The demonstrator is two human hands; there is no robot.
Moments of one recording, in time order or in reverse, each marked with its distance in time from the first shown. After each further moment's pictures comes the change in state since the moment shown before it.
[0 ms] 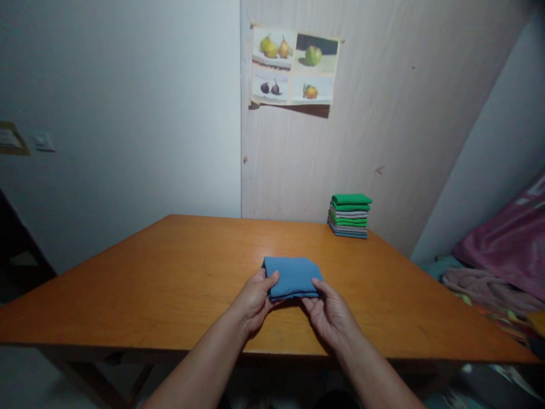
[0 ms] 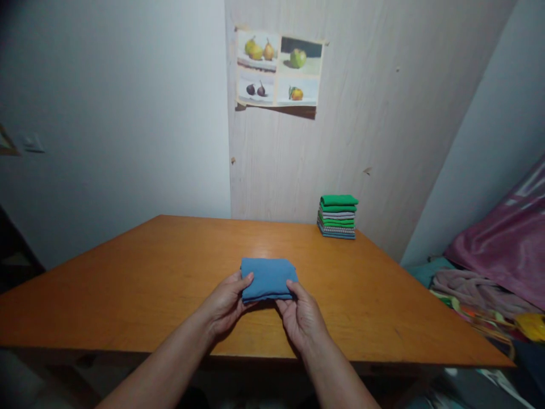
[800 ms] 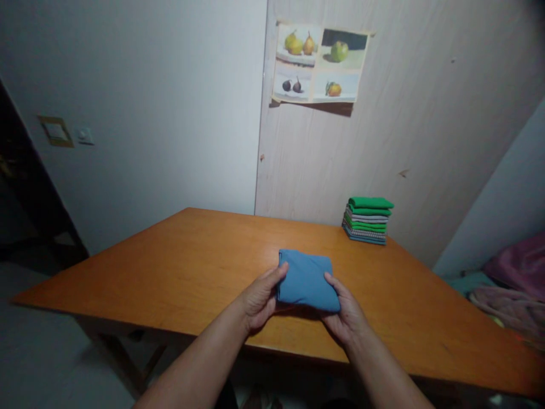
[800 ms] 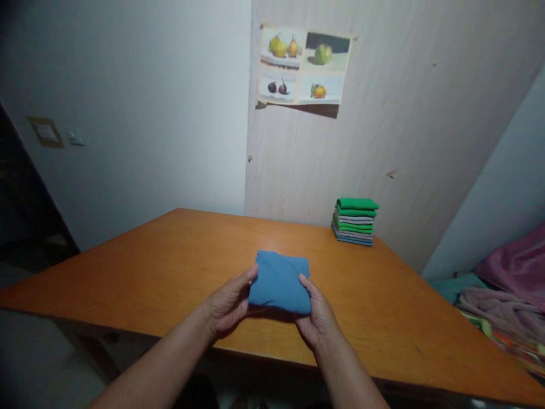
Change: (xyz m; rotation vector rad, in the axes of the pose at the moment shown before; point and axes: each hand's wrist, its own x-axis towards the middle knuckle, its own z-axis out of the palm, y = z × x) left_hand -0.019 0.018 -0.006 -0.030 -0.136 -0.100; right_hand 0.013 -0.004 -0.003 -0.124 -0.101 0.144
